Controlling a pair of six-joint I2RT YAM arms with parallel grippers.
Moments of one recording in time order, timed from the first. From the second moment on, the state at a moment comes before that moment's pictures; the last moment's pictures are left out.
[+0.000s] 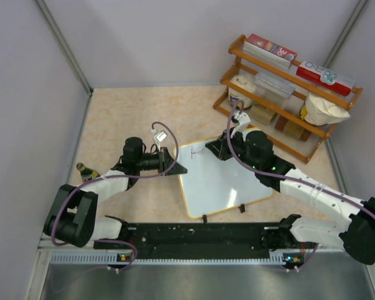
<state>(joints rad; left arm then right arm) -0.32 1.32 0.49 0.43 1.02 -0.63 0.74 1.11 0.76 0.16 -0.06 0.45</state>
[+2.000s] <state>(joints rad) -0.31 1.33 0.48 0.46 1.03 -0.63 0.74 1.11 0.77 0.13 -0.07 0.42</state>
